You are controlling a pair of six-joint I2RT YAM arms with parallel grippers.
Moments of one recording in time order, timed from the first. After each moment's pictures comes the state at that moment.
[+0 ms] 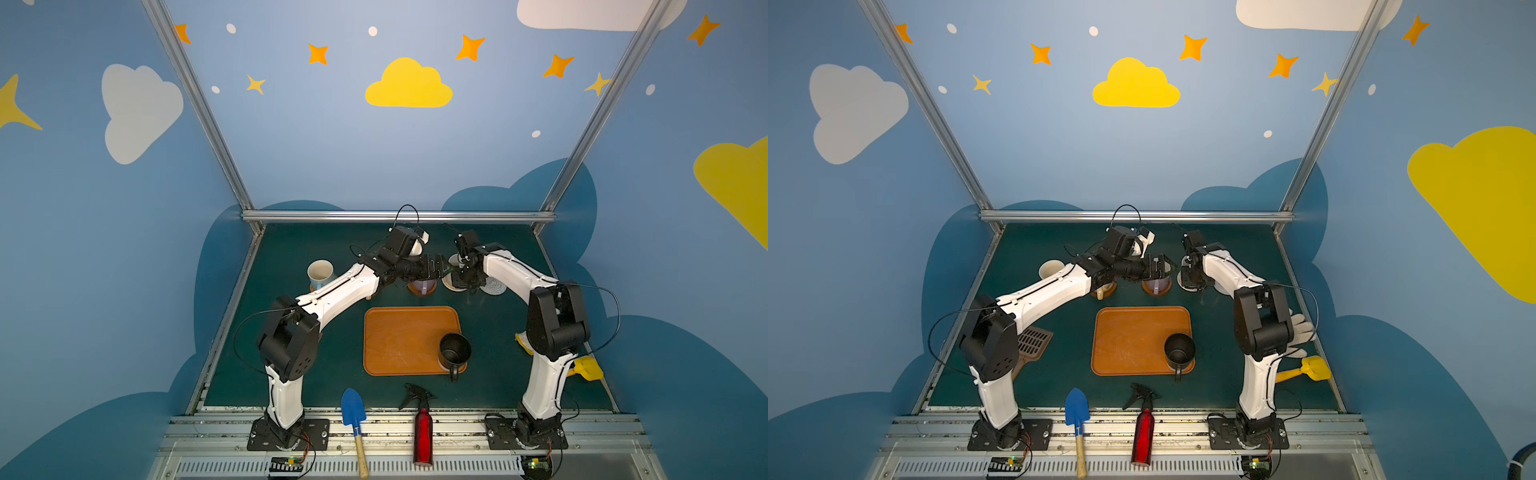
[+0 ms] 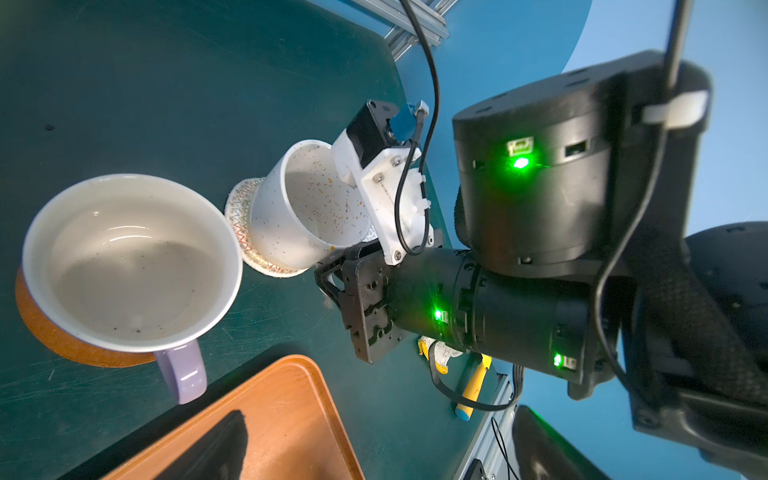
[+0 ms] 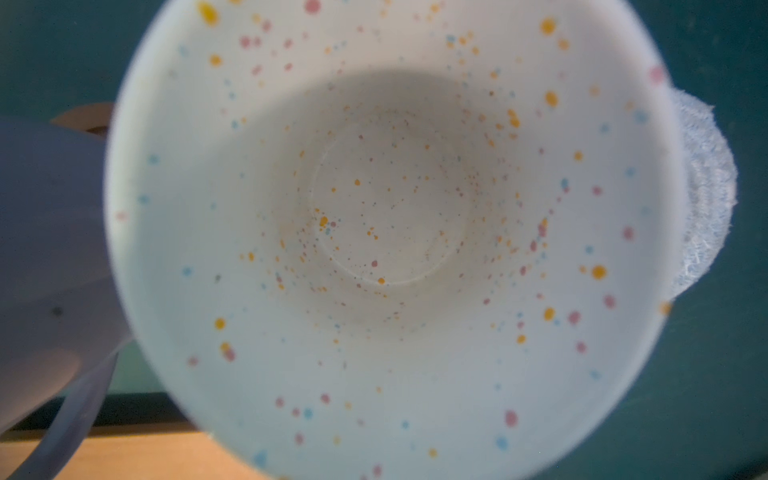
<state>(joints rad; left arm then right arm) -0.66 1.89 1.57 -0.29 0.42 -0.70 0.35 1.95 1.51 -0.81 0.12 0.29</state>
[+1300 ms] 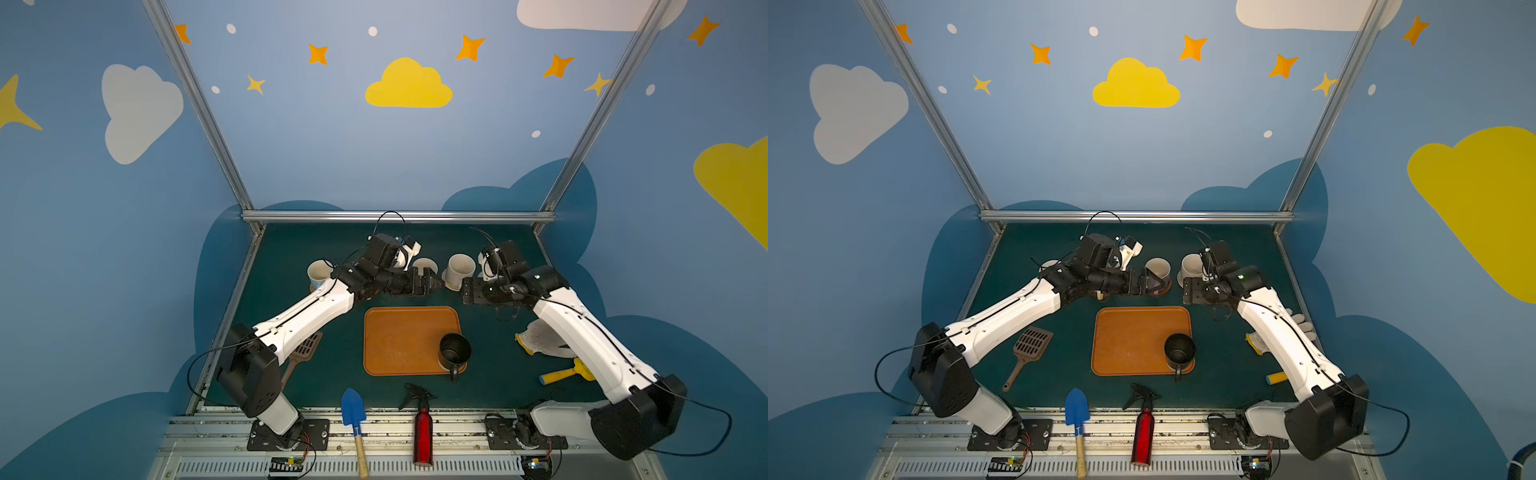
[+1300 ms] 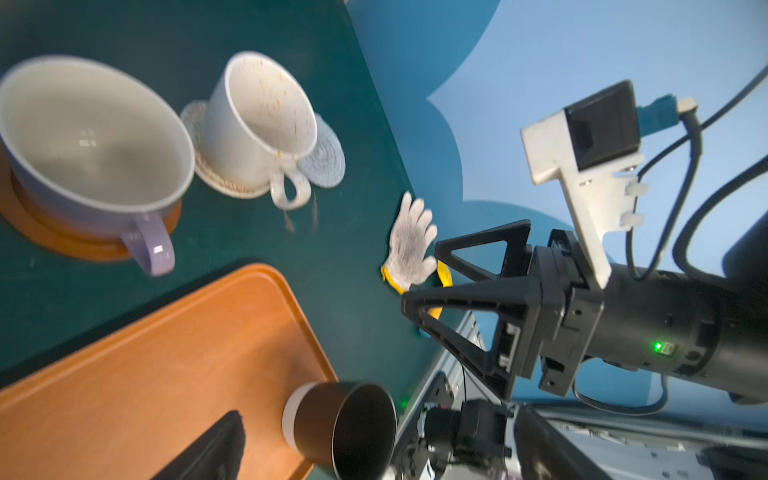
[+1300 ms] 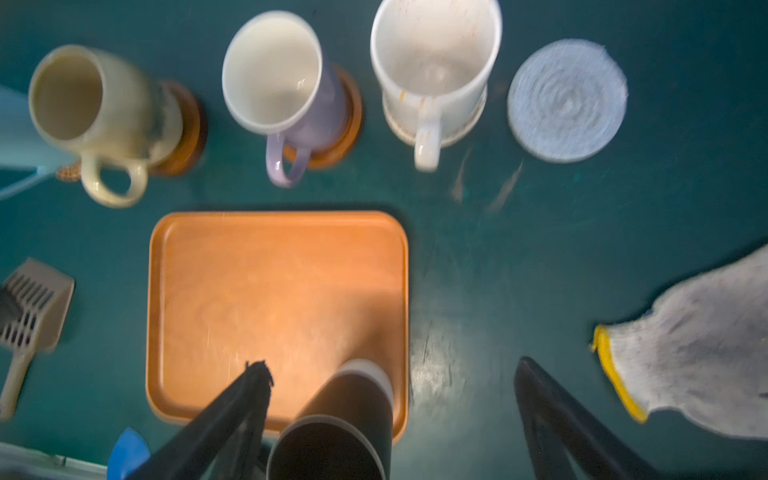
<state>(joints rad) -0.67 1.58 1.35 -0.40 0.55 -0.65 0.47 1.28 1.23 -1.02 0.03 0.39</state>
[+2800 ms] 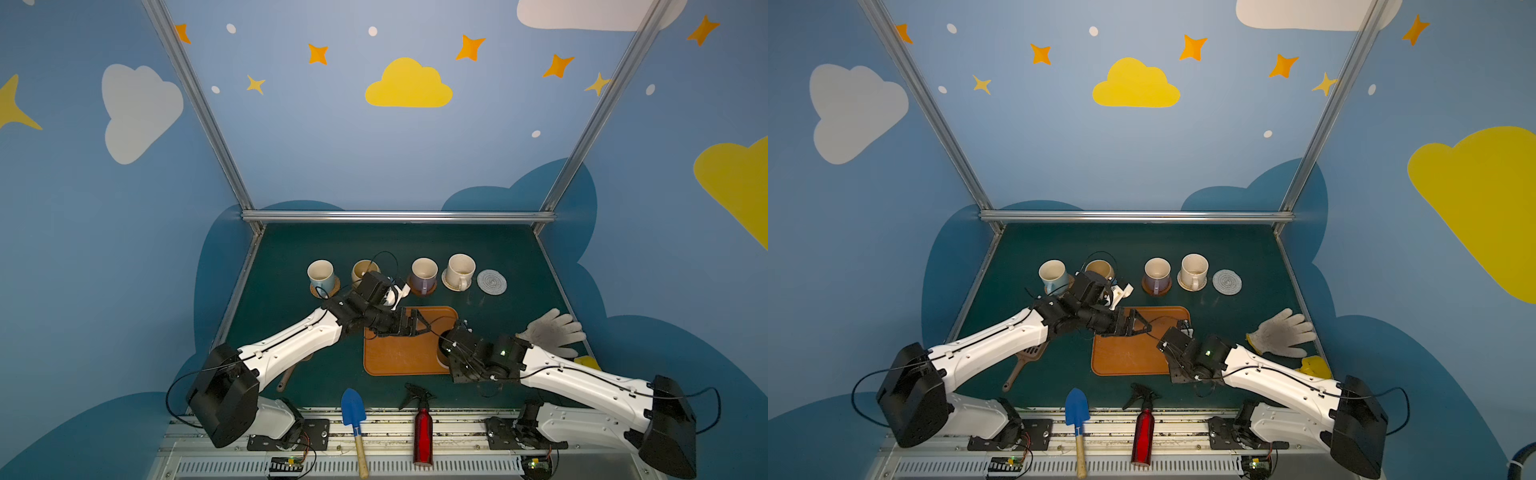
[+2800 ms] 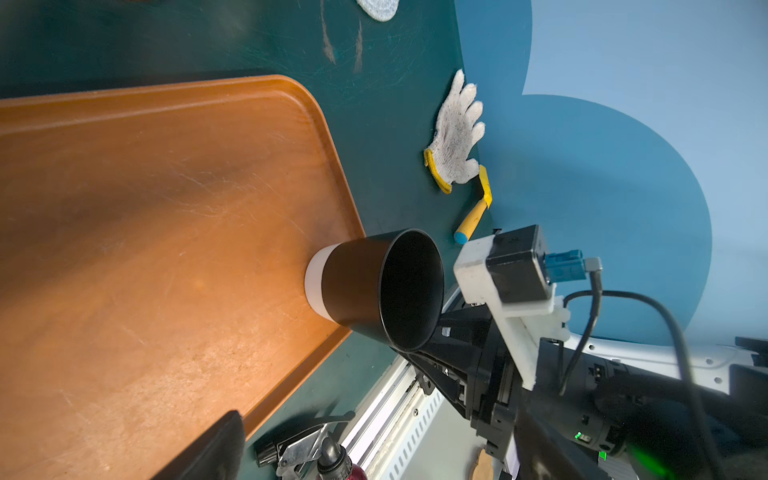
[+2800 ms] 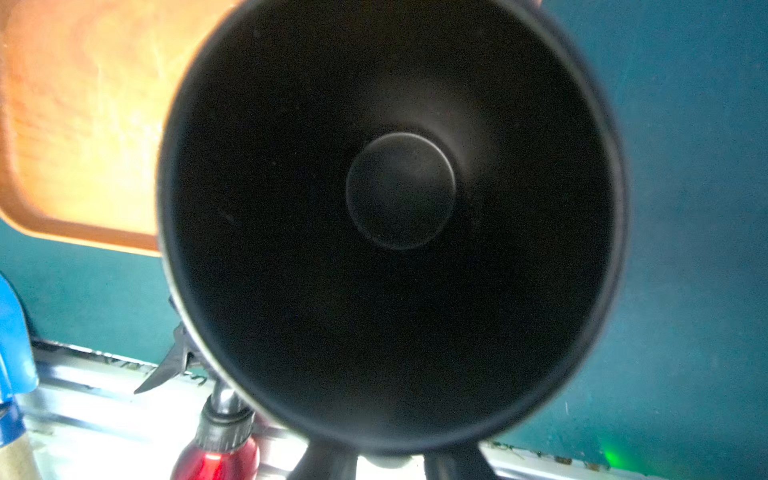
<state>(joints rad) -0.72 1.41 1.00 -0.38 0.58 -0.69 1.05 1.11 0.73 -0.91 0.17 0.85</state>
